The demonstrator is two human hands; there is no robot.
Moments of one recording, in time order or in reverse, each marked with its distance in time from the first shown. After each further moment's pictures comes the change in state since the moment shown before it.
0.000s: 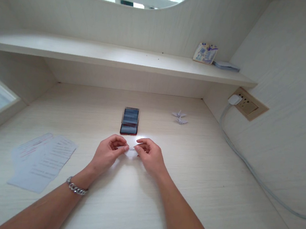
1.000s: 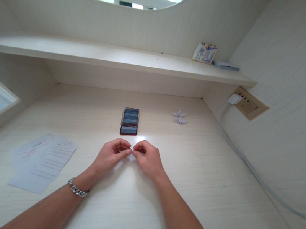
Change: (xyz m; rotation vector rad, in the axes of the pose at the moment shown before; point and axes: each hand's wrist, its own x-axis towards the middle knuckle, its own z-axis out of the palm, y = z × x) left_hand -0.003 -0.001 0.000 0.060 -0.134 0.011; right_hand -0.005 -0.006 0.004 -0.257 0.010 -0.134
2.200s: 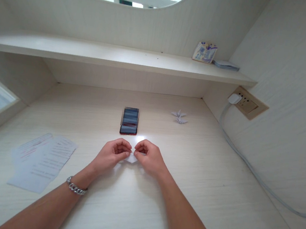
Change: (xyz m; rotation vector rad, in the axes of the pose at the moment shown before) left_hand 0.001 0.002 -0.001 -0.036 -0.118 -0.048; right_hand 0.003 0.003 -0.008 0.084 -0.107 0.046
